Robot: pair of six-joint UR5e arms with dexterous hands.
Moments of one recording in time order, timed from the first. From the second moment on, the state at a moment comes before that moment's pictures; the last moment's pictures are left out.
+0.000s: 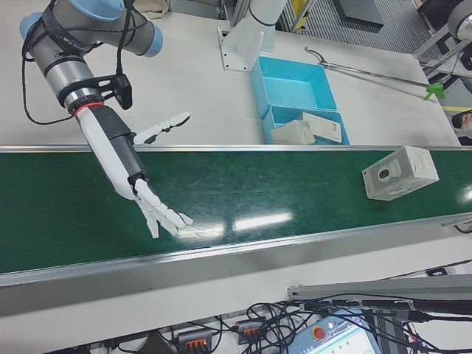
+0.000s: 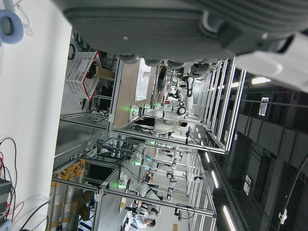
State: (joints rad) left arm -1.80 -1.80 -1.75 0.42 1.92 -0.16; right arm 1.13 -1.30 1.78 -3.37 -1.53 -0.02
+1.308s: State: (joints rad) left arm -1.80 -1.80 -1.75 0.42 1.92 -0.16; right arm 1.14 -1.30 1.79 -3.37 -1.53 -0.02
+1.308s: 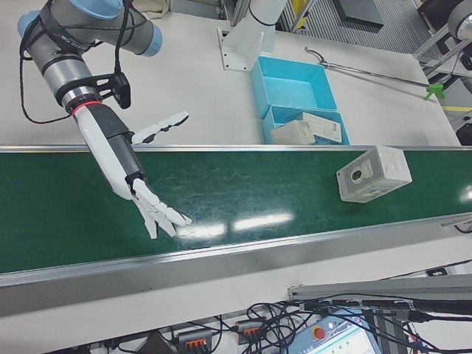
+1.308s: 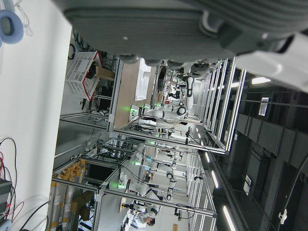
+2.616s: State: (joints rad) left arm -1.80 -1.80 -1.75 0.42 1.92 -0.16; right arm 1.08 -1.22 1.77 -3.39 -1.52 -0.06
